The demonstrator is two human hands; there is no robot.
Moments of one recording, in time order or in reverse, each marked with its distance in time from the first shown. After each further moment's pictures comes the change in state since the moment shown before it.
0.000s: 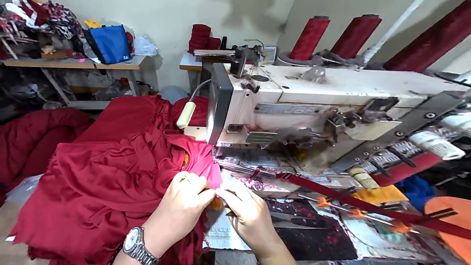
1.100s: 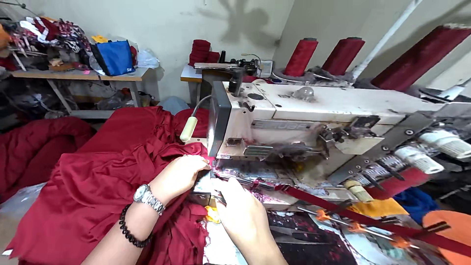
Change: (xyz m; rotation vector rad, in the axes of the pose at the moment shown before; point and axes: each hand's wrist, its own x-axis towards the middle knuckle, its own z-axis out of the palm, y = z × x) left_hand 0.053 -0.070 0.001 -0.247 -0.365 -0.135; right_hand 0.056 -0.041 -0.014 -0.251 -0.342 0.452
